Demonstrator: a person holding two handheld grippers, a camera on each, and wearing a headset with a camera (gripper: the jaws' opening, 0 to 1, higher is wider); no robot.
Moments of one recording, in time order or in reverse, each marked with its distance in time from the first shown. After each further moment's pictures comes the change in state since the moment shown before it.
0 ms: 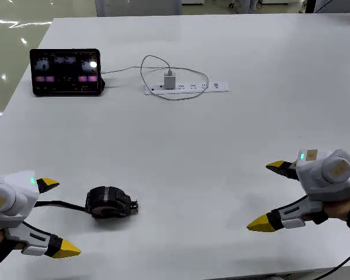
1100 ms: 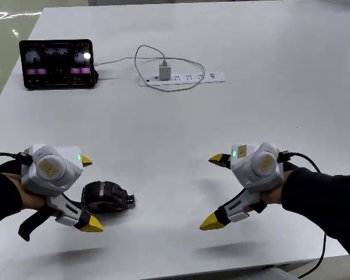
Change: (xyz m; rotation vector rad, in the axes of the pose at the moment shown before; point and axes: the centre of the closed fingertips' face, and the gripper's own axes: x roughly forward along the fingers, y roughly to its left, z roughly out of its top) left arm 0.045 0.004 0.049 0.172 0.069 -0.082; right arm 0.089 0.043 0.045 -0.197 -0.008 0.182
